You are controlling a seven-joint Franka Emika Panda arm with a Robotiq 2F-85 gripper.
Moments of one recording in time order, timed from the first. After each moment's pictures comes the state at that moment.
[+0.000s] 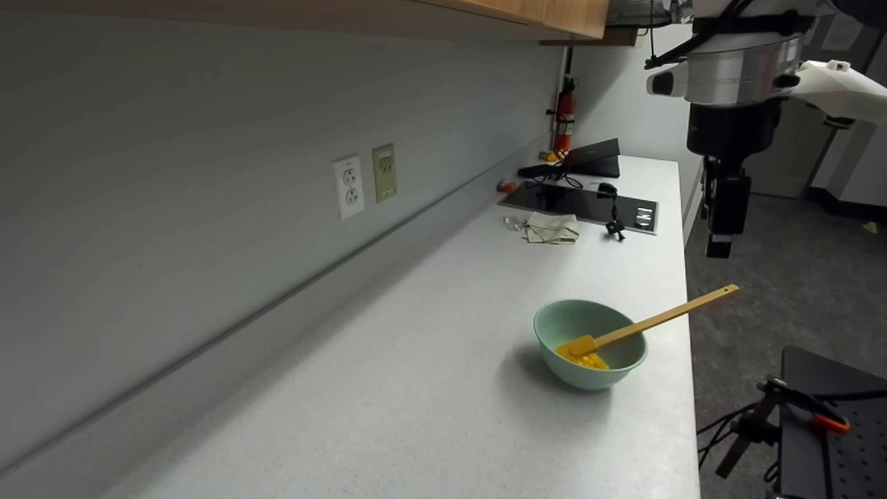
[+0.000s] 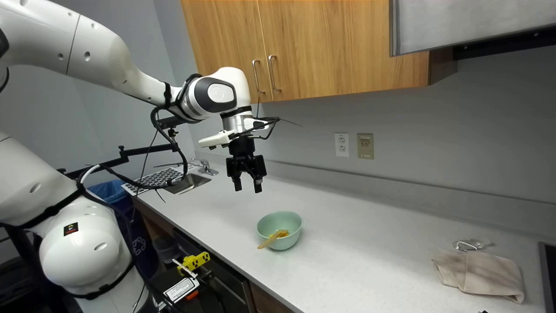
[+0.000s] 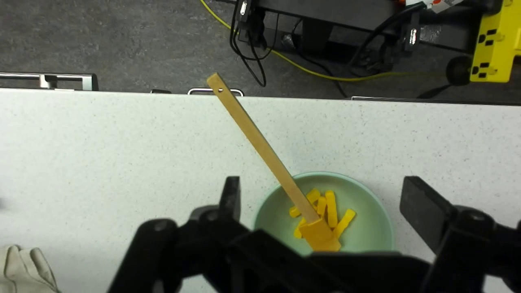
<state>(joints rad) 0.08 -0.41 0.07 -2.48 -0.15 1.90 -0.03</state>
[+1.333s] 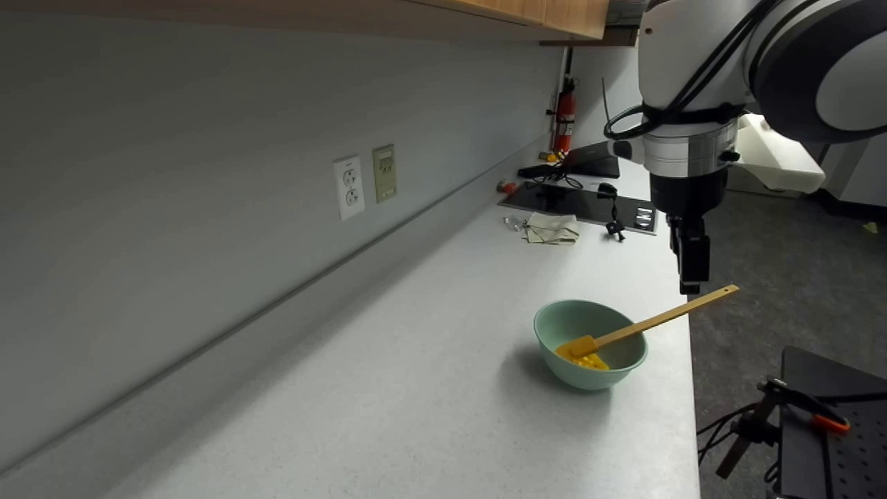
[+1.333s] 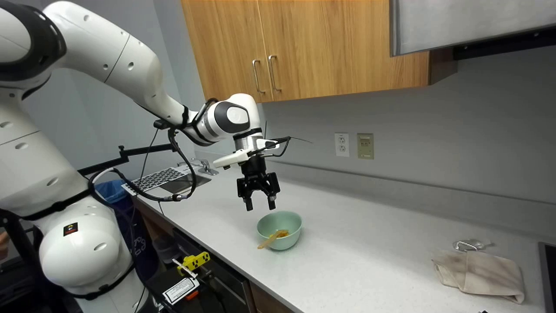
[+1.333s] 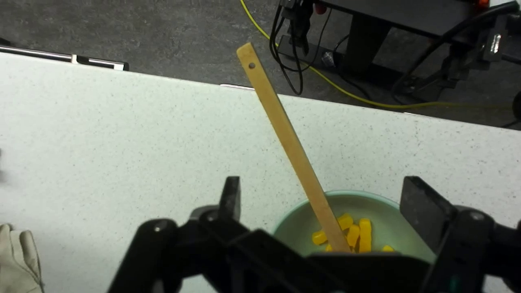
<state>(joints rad) 0.07 -0.22 0.09 -2.49 -0.30 2.02 -0.03</state>
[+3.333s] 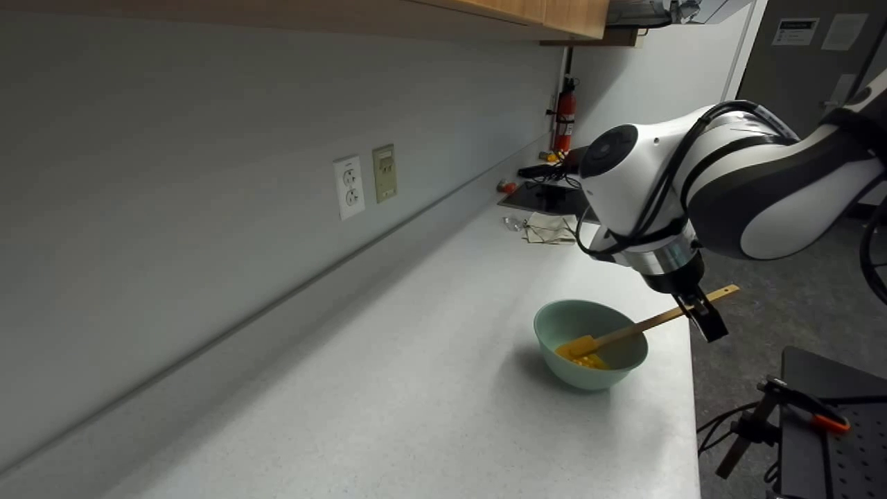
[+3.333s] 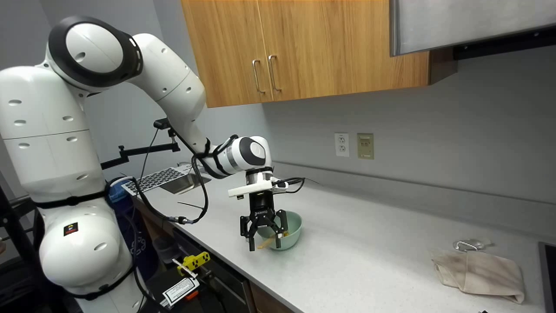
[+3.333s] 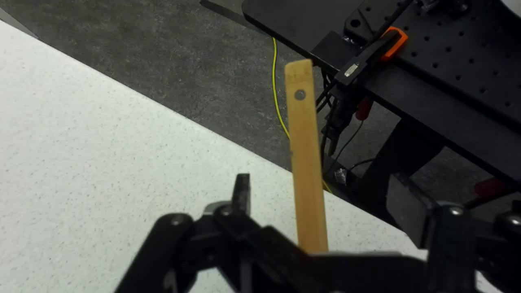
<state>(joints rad) 0.07 0.09 0.09 -2.46 -0.52 1.96 -0.17</state>
